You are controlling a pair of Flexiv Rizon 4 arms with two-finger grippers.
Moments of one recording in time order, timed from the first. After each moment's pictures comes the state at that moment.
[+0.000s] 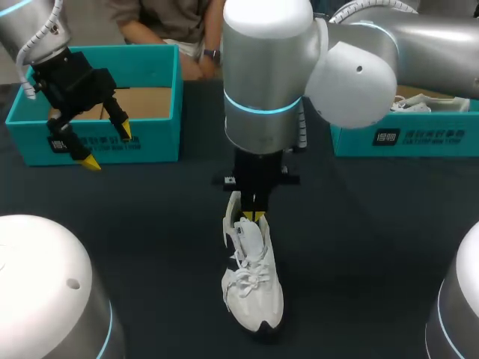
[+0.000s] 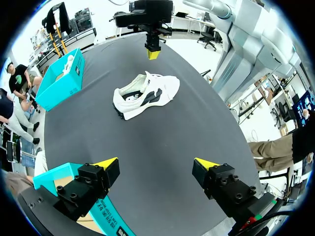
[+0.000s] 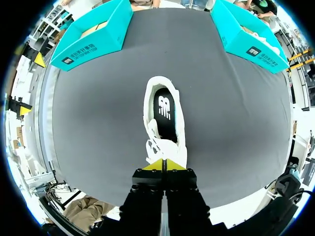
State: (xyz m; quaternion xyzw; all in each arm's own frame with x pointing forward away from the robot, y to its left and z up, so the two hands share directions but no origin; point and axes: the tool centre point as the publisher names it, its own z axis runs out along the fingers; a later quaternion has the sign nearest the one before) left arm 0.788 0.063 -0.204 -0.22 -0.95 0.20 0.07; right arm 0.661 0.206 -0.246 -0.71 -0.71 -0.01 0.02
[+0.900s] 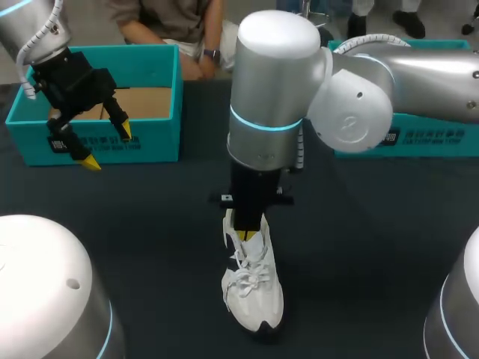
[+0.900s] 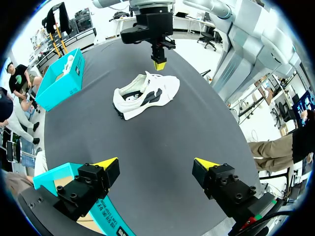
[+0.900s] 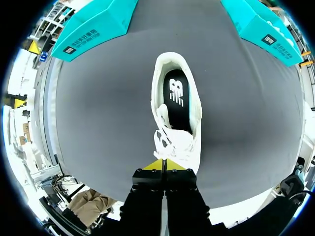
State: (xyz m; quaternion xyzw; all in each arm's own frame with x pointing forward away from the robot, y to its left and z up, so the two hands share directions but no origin) left arm 0.788 0.063 -0.204 -0.22 -0.95 0.20 0.07; right arm 0.643 0.223 -0.282 -0.70 -0.71 -0.01 0.08
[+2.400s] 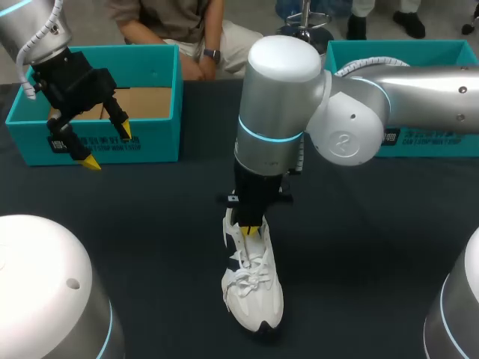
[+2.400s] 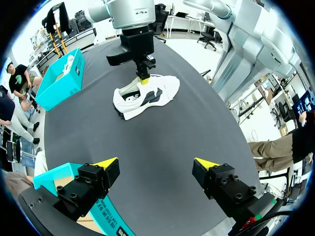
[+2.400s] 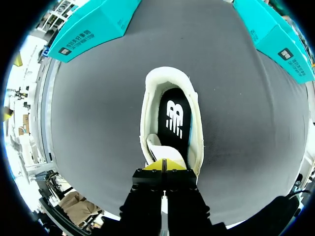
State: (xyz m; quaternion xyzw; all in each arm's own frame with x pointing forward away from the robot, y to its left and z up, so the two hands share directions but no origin) left arm 0.788 0.063 -0.204 -0.22 -0.95 0.20 0.07; right arm 0.694 0.214 -0.331 -0.66 -0.74 -0.03 0.06
